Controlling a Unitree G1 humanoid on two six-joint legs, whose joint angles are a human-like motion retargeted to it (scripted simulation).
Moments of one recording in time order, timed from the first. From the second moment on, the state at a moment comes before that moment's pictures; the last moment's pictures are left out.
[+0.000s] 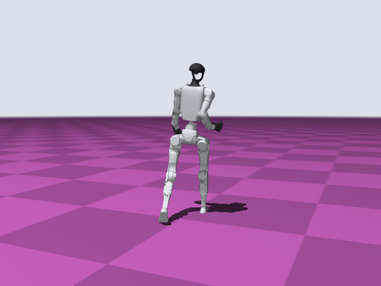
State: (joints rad) left arm -0.24 0.20 0.30 1.37 0.56 -0.30 -0.24; right arm 0.37 0.09 0.00 0.27 0.18 -0.56 -0.05; waist -0.29 0.04 -0.13; left_leg 0.13 0.04 0.16 0.39 0.26 -0.11; right_leg -0.40 -0.07 0.03 0.14 0.10 0.03
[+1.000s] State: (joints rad) left arm -0.41 0.27 0.34 1.28 0.50 -0.25 -0.20; right arm 0.35 0.04 -0.04 0.24 0.13 -0.57 -0.05; waist -0.24 0.01 -0.08; left_leg 0.04 -0.07 0.10 0.09 -0.26 0.11; right_leg -0.45 -0.12 0.01 0.11 0.06 0.10
